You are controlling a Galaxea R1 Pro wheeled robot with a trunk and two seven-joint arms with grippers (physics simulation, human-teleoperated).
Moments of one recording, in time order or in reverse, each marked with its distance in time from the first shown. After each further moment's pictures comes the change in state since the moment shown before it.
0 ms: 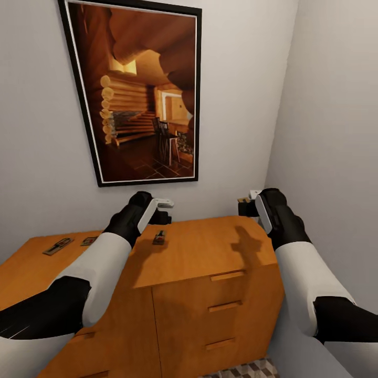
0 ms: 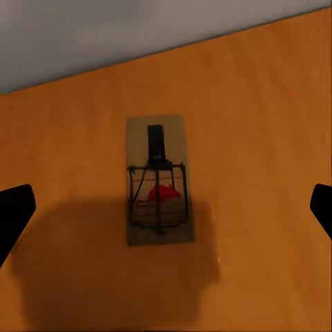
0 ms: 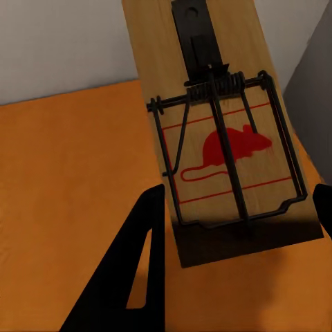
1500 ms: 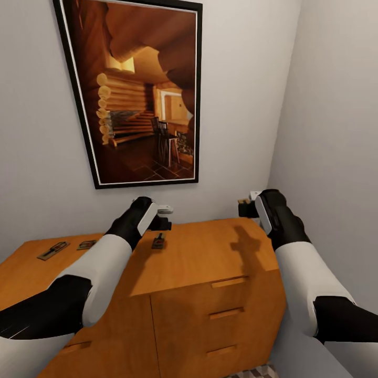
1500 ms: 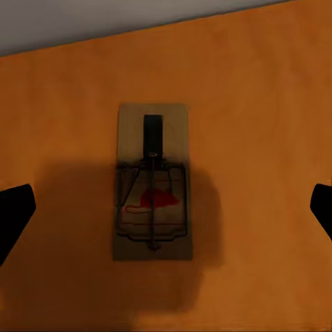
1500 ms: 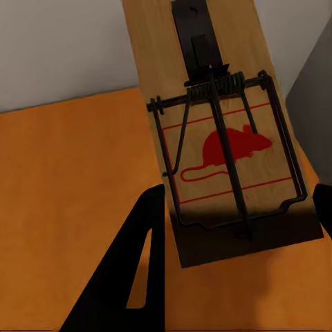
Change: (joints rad) left arm 0.000 0.000 0.000 0.080 0.136 -0.025 0.102; right arm 0.000 -0.001 0.000 0.016 0.002 0.000 -0.004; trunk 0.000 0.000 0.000
